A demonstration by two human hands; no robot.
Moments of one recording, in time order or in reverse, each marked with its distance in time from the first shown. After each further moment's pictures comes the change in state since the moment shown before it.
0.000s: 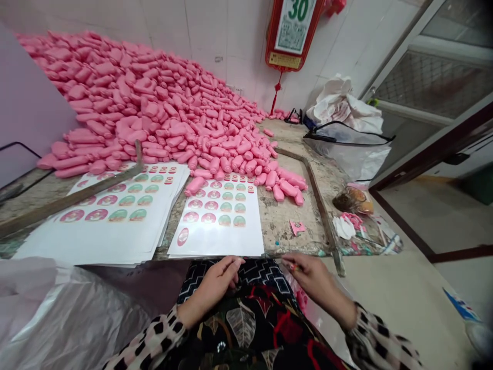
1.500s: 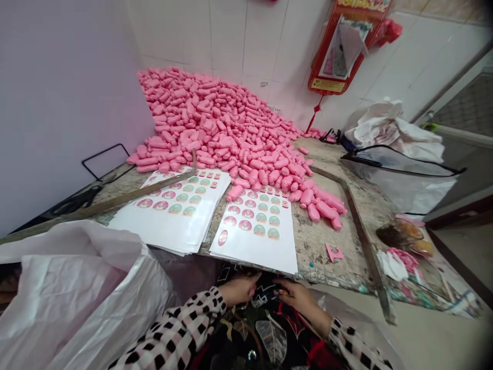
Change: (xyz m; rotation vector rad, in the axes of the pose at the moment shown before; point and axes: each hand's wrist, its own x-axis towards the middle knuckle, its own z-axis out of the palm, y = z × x) left_hand 0.036 -0.090 -0.027 0.609 -0.219 0.157; right_hand 0.047 0.006 0.115 0.058 -0.472 -0.014
